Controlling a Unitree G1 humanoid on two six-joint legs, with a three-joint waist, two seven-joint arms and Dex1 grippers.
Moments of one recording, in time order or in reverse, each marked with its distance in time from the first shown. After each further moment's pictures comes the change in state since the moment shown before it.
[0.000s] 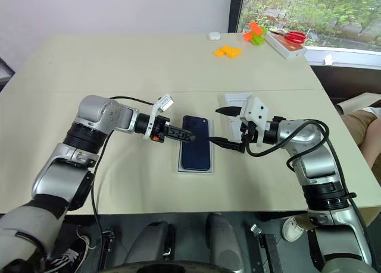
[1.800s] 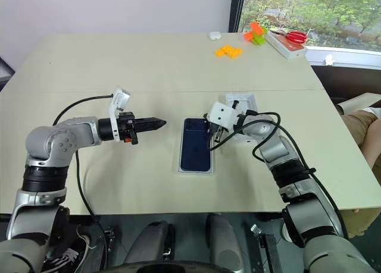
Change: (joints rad) left arm 0.397 0.100 0.333 -0.490 -0.087 -0.247 0.151; right arm -0.227 0.134 0.257 0.406 -0.484 -0.303 -0.311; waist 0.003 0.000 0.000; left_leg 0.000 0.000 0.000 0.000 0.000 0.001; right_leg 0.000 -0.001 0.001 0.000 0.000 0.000
